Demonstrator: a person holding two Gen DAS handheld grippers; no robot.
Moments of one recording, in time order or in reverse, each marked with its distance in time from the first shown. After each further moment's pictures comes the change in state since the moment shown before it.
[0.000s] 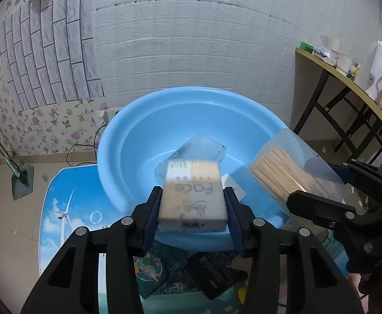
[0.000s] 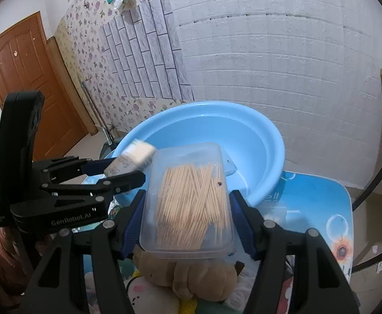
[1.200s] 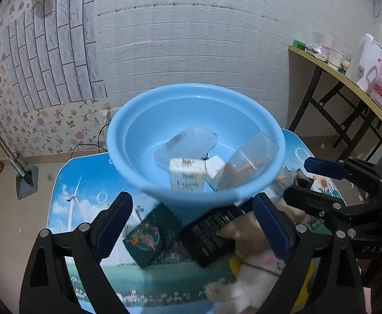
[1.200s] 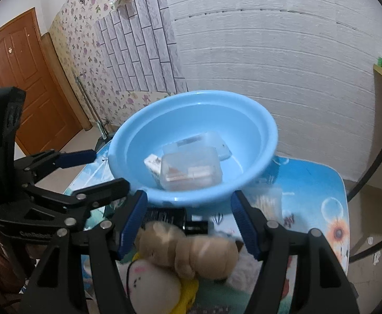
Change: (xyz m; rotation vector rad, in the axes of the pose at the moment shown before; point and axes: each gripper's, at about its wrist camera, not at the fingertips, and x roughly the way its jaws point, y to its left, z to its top) left arm -0.044 -0.010 -0.029 0.016 -0.011 0.013; right arm -0.020 0.005 -0.020 0.007 0.029 -0.054
